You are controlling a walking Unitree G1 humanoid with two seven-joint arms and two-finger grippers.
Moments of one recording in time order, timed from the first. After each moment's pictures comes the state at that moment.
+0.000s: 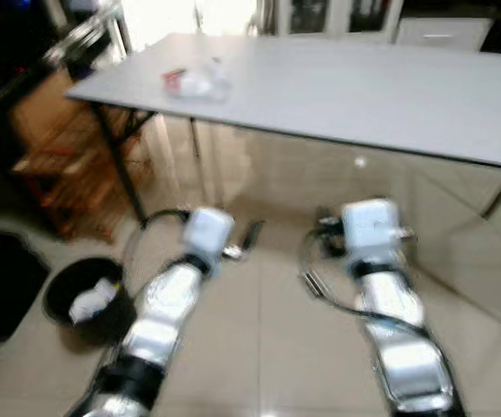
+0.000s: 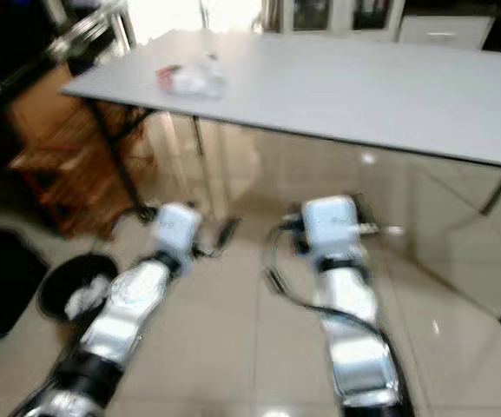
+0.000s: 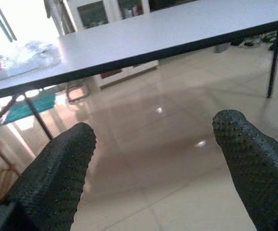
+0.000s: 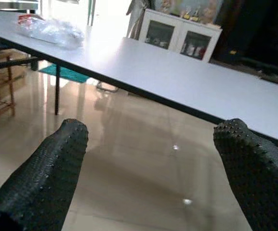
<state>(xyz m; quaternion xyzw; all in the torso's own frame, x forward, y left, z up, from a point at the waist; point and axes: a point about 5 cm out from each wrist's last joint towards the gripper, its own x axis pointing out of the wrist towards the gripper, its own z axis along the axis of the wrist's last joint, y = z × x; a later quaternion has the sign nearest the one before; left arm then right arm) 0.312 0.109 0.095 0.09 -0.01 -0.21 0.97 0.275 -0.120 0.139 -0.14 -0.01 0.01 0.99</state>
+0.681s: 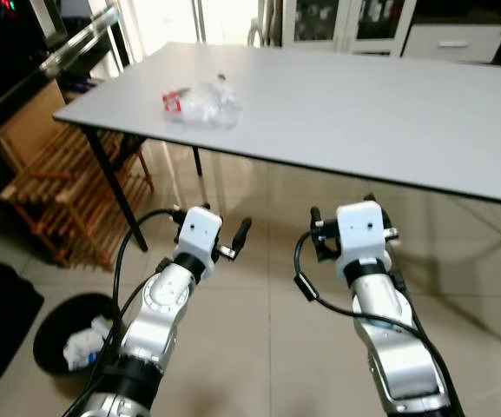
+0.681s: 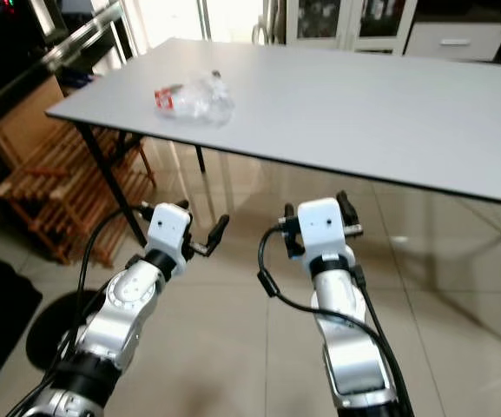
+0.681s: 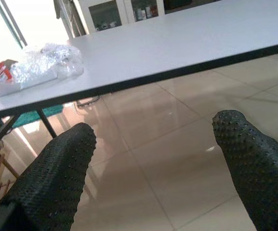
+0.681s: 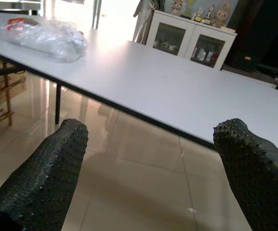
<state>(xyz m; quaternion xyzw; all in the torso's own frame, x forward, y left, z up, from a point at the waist) 0.313 0.108 0.095 0.09 -0.01 -0.21 0.97 0.276 -0.122 0.138 -0.14 -0.01 0.01 0.99</state>
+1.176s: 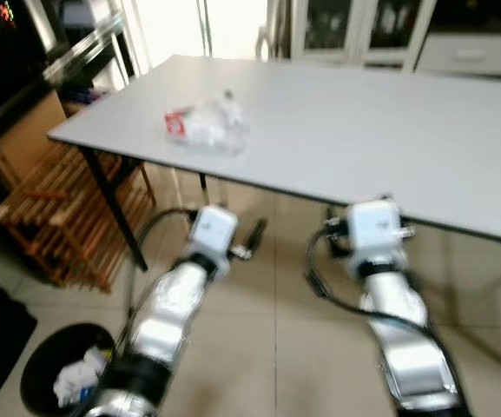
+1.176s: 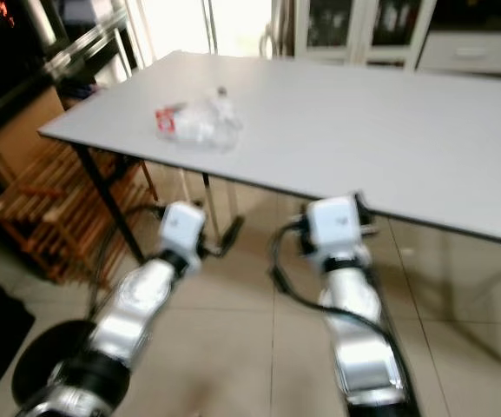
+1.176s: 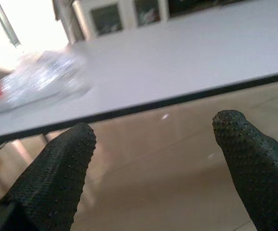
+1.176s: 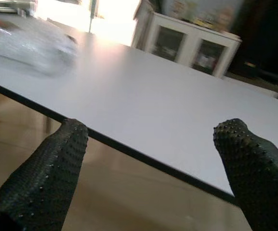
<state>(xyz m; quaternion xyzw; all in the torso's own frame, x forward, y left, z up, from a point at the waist) 0.315 0.104 0.094 0.08 -0.01 -0.21 0.98 0.279 -0.124 0.140 -0.15 -0.02 0.01 0.99</state>
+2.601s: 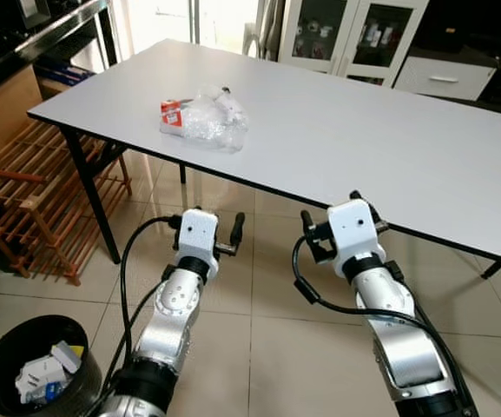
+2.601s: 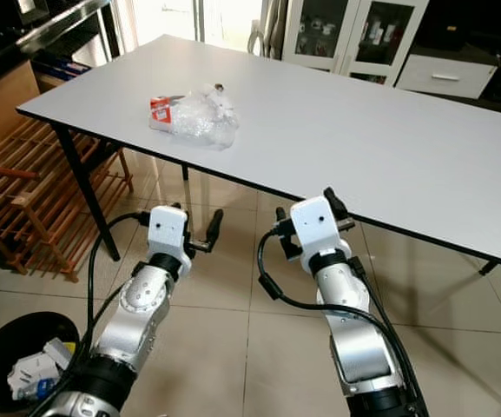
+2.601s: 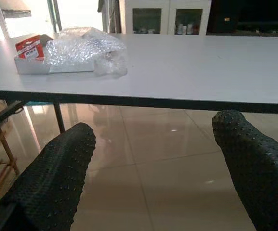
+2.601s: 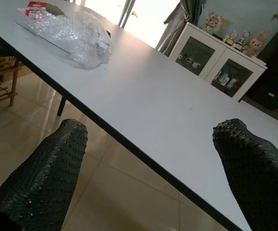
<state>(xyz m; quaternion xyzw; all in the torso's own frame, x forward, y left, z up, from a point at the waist) 0.312 0.100 0.087 0.03 -0.01 -0.12 0.99 0.286 -0.123 0.133 -0.18 -0.01 0.08 0.98</state>
